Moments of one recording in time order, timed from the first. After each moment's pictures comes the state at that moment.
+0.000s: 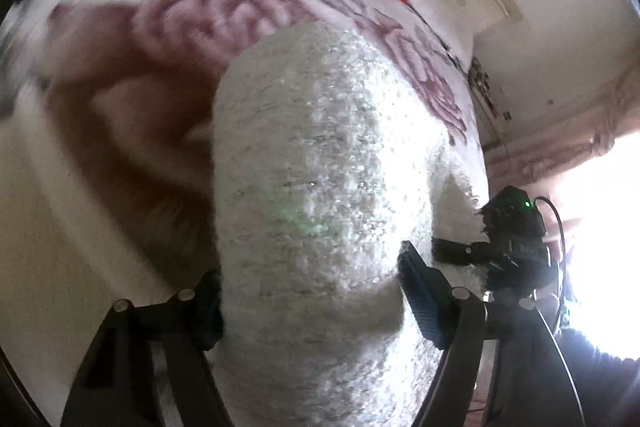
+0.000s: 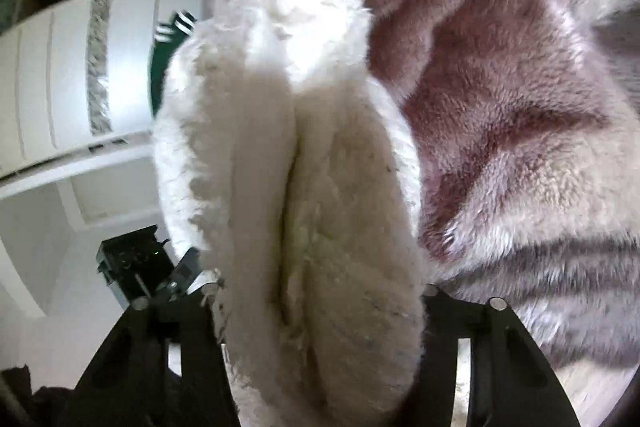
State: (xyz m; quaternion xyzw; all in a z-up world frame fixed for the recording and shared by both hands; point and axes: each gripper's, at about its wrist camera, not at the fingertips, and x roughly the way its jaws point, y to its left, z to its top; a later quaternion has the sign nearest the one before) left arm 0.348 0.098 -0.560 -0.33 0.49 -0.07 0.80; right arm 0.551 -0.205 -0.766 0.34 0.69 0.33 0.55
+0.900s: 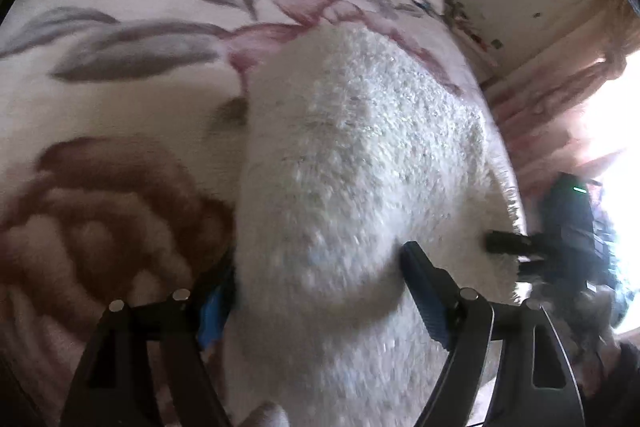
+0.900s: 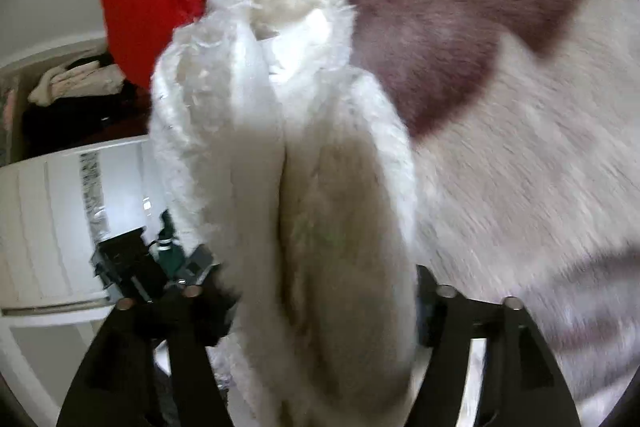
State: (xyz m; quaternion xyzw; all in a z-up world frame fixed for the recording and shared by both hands) left arm 0.662 0.018 -0.577 -0.17 0.54 -0.15 0.81; right arm 0.747 -0.418 -0.746 0.39 0.63 0.15 0.65
